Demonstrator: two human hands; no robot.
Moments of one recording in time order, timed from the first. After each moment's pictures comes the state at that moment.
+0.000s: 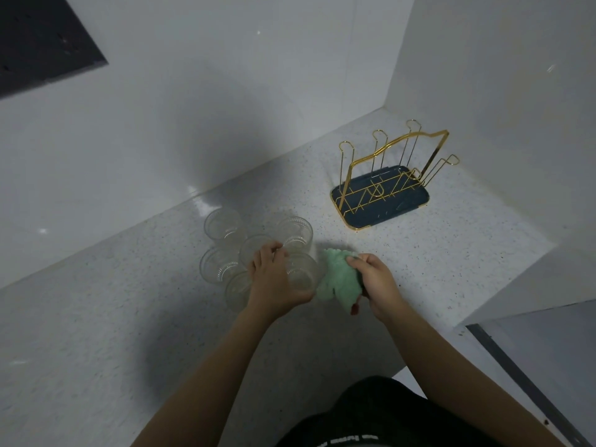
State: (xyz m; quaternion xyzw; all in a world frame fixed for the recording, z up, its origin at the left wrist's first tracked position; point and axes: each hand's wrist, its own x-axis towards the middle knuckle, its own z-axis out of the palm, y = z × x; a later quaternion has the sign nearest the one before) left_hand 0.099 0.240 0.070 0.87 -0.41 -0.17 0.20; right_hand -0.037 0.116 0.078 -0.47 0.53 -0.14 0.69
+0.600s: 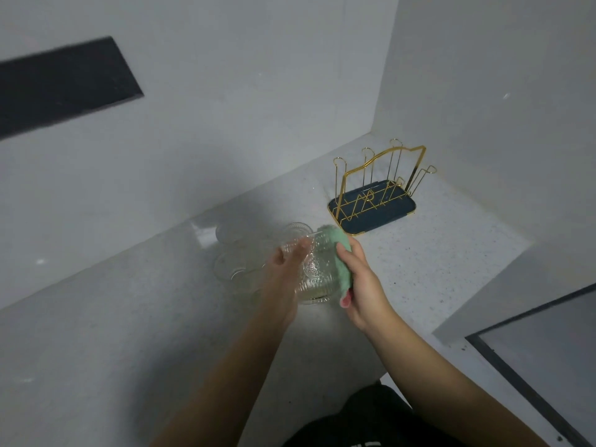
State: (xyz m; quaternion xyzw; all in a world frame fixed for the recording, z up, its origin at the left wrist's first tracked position) left_hand 0.058 0.262 0.138 0.57 -0.14 -0.41 0.70; right_hand -0.044 0.193 0.153 -0.38 0.28 -0.27 0.84
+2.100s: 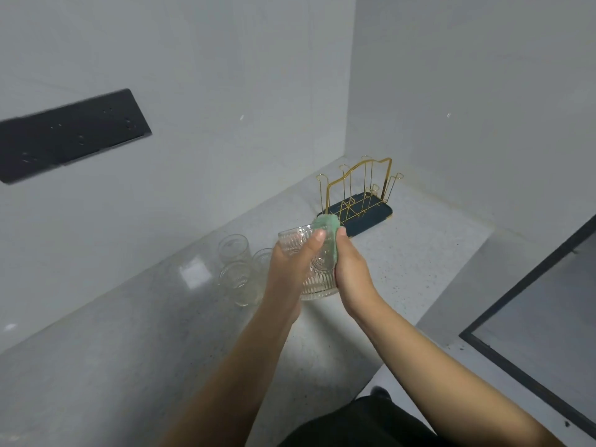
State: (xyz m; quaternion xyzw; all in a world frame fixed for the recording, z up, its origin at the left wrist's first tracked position) left_hand 0.039 0.299 0.195 0.57 -0.25 -0.42 0.67; right_hand -0.041 0.241 0.183 -0.55 0.40 -0.32 0.66
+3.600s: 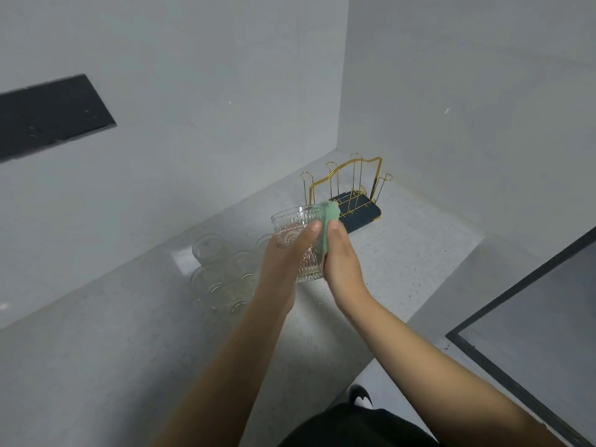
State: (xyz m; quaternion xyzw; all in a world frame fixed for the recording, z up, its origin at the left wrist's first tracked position) left_hand 0.019 0.244 0.198 0.55 -0.29 -0.39 0.68; right_hand -0.057 0.190 0.187 -0.62 0.37 -0.35 0.59
